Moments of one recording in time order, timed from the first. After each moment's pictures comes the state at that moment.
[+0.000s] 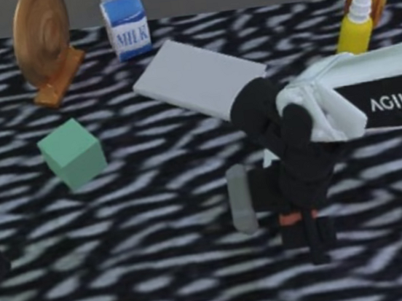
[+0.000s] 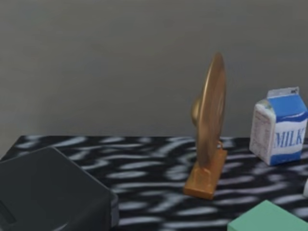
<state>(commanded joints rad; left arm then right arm) 0.00 0.00 0.00 0.00 0.00 0.00 0.66 2.04 1.26 -0.78 -0.01 -0.90</state>
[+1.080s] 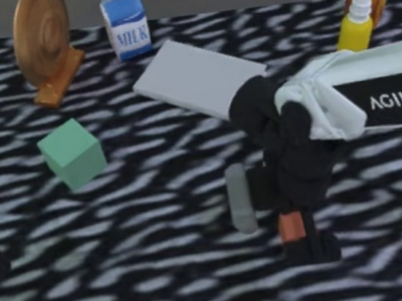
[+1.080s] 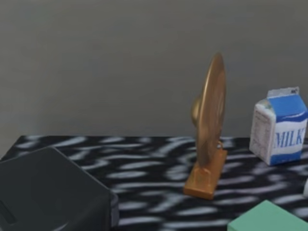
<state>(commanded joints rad) 0.00 0.00 0.00 0.00 0.00 0.00 0.66 2.03 1.27 -0.80 -0.01 -0.91</state>
